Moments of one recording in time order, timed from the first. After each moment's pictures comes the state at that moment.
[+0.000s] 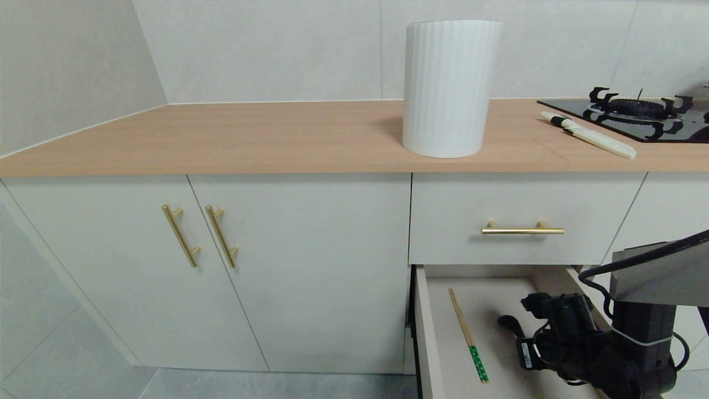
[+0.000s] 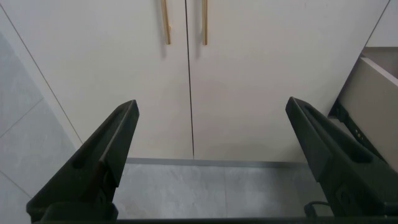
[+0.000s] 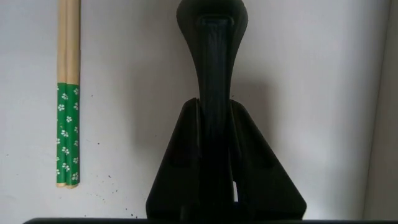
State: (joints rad) left arm 0.00 0.00 0.00 0.00 0.02 0.00; right arm 0.19 2.38 -0.48 -1.07 -0.08 0.09
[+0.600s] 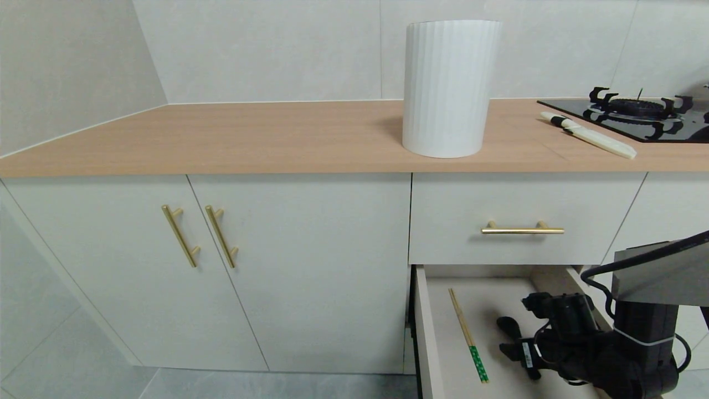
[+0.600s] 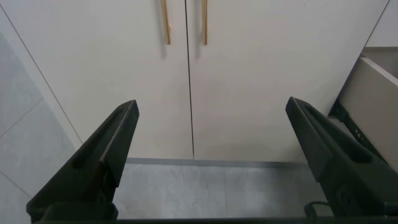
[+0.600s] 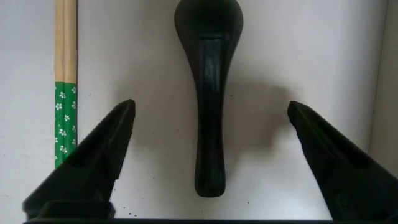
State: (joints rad) left arm 0.00 0.00 0.00 0.00 0.02 0.00; right arm 0.19 2.37 -0.48 -1.07 -0.09 0.09
